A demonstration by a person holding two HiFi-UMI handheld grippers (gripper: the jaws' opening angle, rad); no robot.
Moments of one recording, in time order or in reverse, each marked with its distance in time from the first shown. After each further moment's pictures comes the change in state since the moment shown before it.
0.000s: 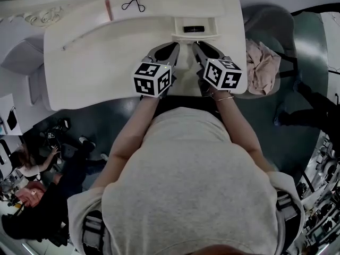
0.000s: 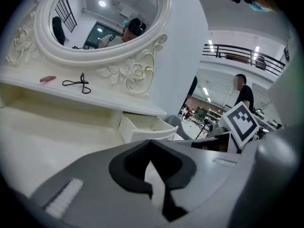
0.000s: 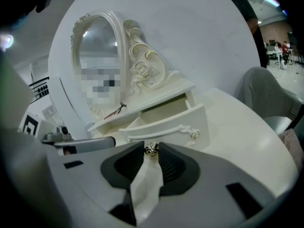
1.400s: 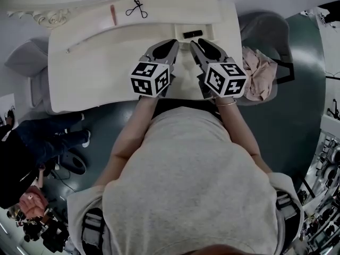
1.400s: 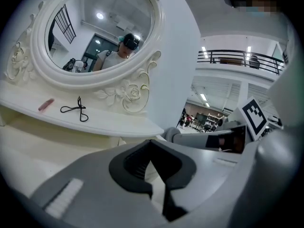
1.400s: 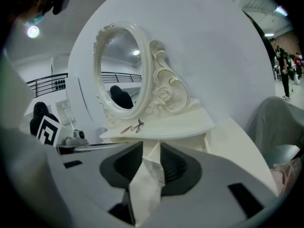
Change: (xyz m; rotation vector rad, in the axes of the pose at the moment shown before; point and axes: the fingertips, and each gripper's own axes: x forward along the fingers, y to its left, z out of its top) left arm -0.015 -0.009 0.049 0.051 -0.127 -0.002; right arm -0.032 0.048 0.062 -0.156 -0.139 0.096
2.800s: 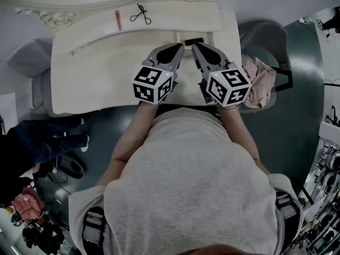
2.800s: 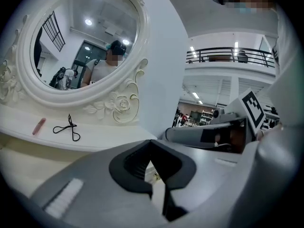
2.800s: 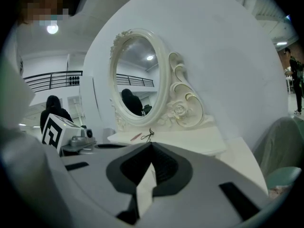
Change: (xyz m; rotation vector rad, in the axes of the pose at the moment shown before) left arm -0.008 -0.022 0.029 0.119 -0.043 -0.050; right arm -0.010 0.032 0.037 -0.133 -0.068 0.088
